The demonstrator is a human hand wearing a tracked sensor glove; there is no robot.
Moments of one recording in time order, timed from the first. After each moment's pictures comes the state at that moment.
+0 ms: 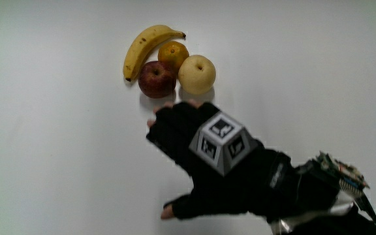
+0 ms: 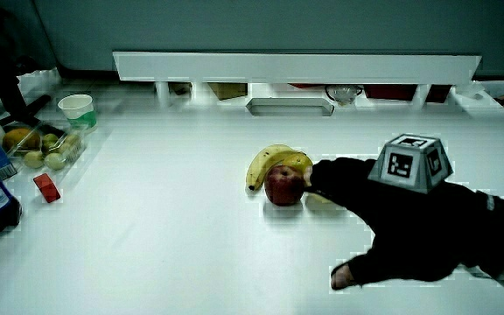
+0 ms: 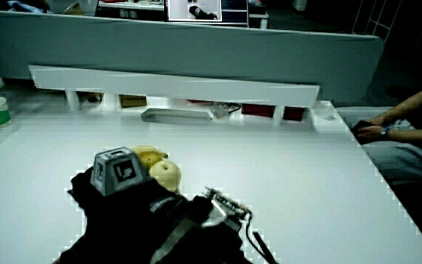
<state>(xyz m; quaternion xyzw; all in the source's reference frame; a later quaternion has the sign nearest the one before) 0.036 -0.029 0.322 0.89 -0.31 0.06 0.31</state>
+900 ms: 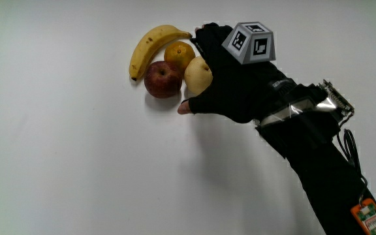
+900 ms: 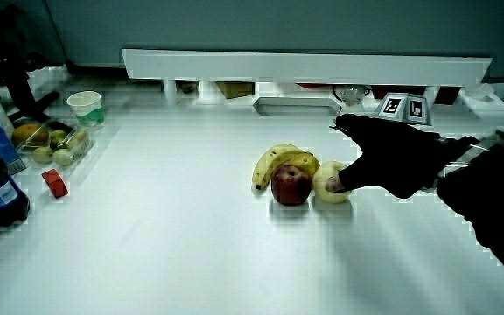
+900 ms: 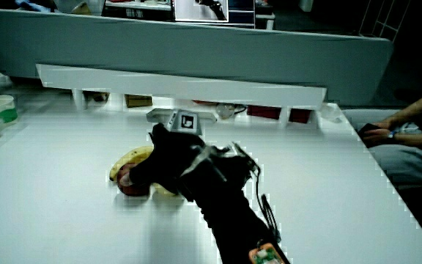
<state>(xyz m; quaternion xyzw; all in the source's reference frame) 0.083 -0.128 0.393 0.89 -0.16 0.16 0.40</state>
